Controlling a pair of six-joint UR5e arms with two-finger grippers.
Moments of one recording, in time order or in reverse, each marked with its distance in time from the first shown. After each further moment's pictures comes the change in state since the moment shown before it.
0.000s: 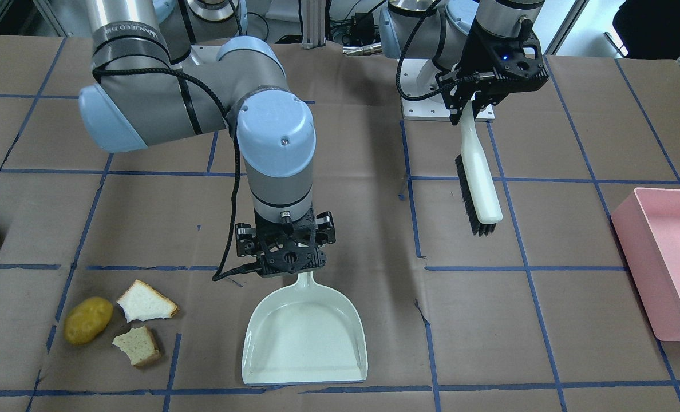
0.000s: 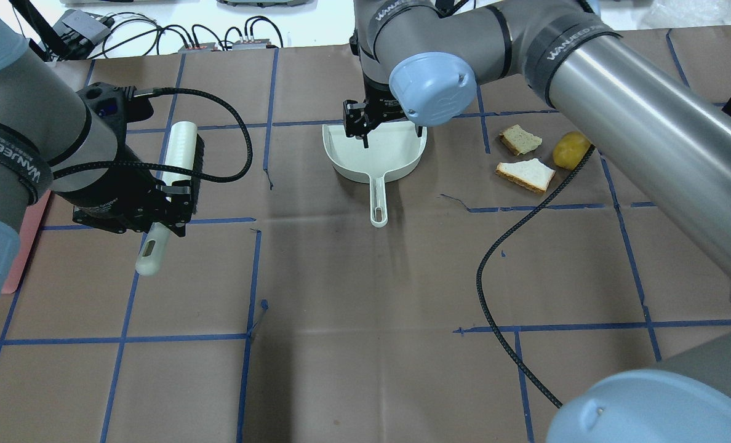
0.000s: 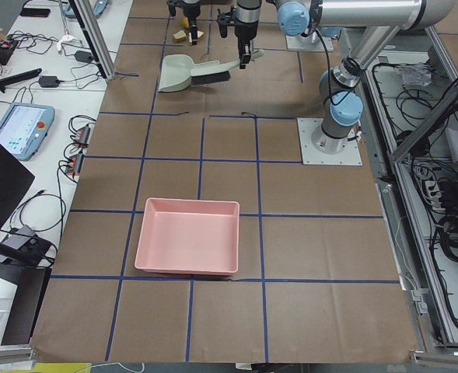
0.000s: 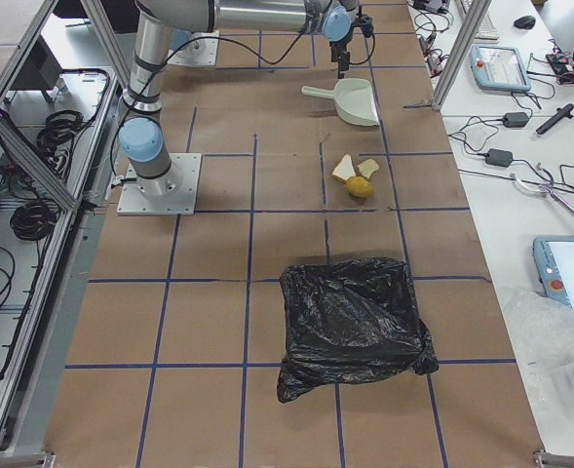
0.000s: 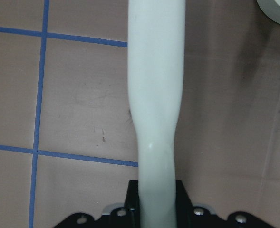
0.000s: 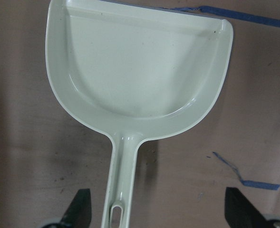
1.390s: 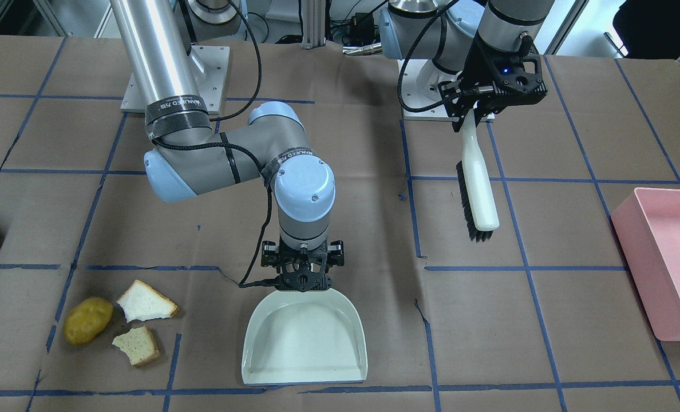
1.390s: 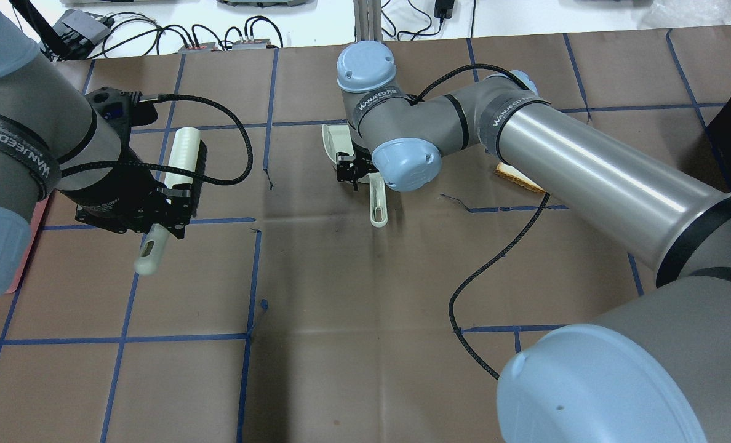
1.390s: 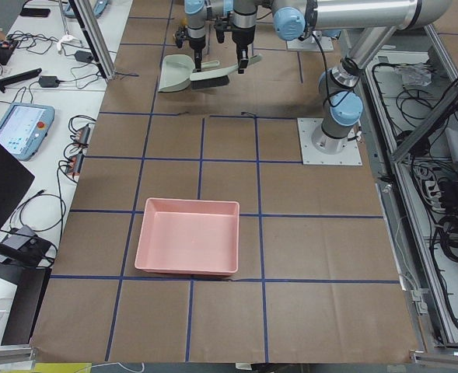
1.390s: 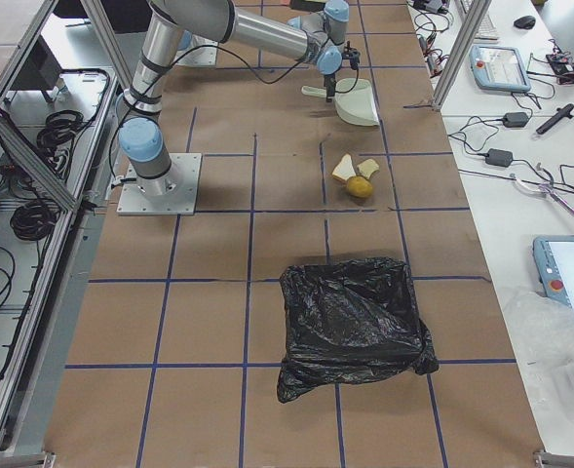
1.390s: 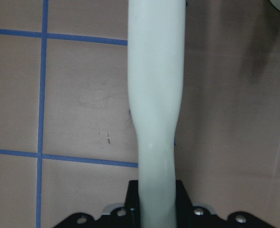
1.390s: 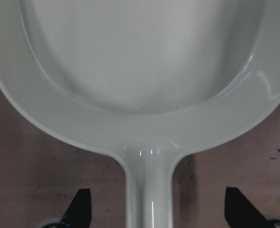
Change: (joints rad) left arm 0.009 -0.022 -0.009 0.005 0.010 0.043; right arm 0.030 0.091 0.150 -0.207 0.002 0.178
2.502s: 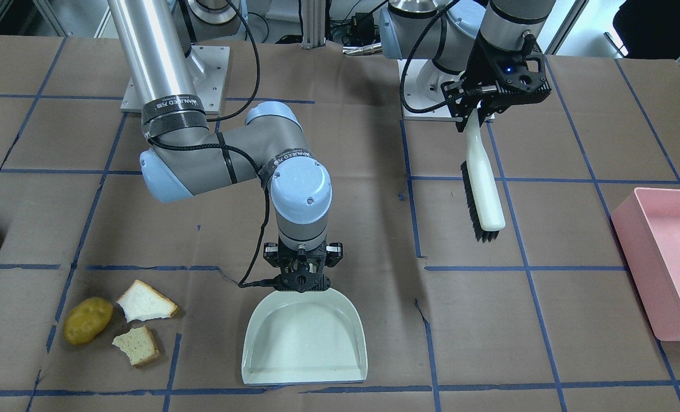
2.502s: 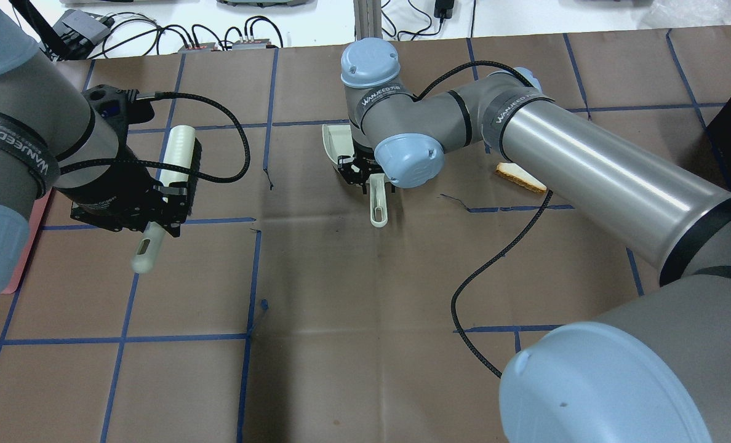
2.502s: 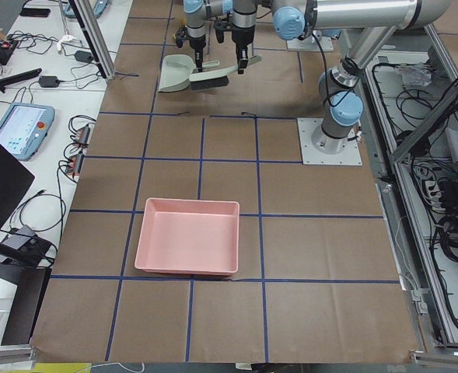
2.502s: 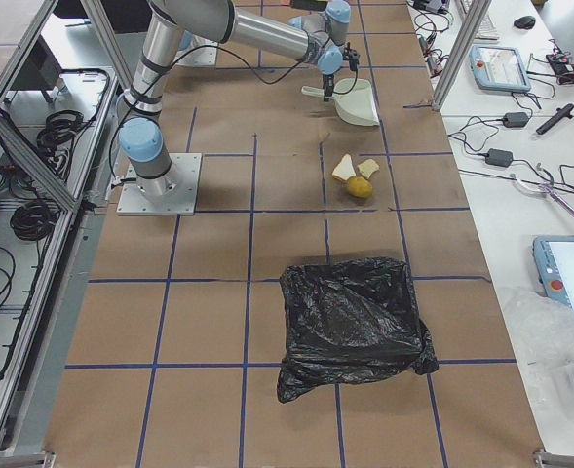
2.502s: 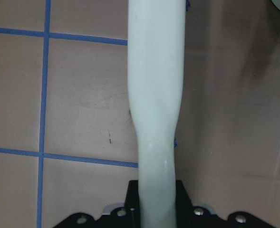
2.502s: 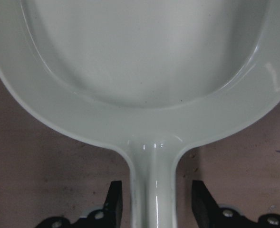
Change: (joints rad) left arm 0.000 -0.003 0.009 0.000 0.024 -0.008; right arm -0.007 -0.001 -0.008 0.014 0.027 0.001
